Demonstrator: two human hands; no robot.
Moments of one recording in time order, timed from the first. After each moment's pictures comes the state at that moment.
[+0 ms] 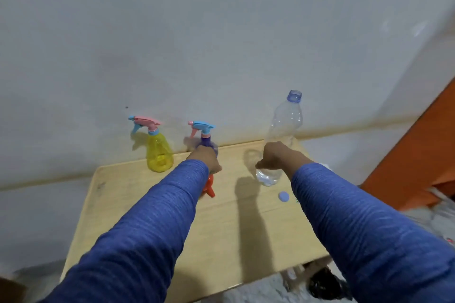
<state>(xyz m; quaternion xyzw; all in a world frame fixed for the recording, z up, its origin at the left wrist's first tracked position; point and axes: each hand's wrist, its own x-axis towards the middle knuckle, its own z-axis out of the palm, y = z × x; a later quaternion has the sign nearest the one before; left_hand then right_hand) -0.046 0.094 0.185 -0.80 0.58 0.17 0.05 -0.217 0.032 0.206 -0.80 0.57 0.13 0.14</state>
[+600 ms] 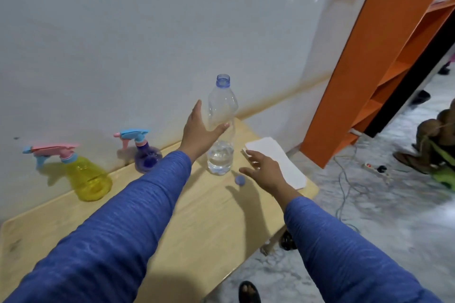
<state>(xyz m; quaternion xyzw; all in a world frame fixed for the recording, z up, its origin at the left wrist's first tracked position) -0.142 0.024 0.192 -0.62 0.64 0.27 -0.37 -0.325 0.076 0.124 -0.60 0.66 -0.28 0.36</state>
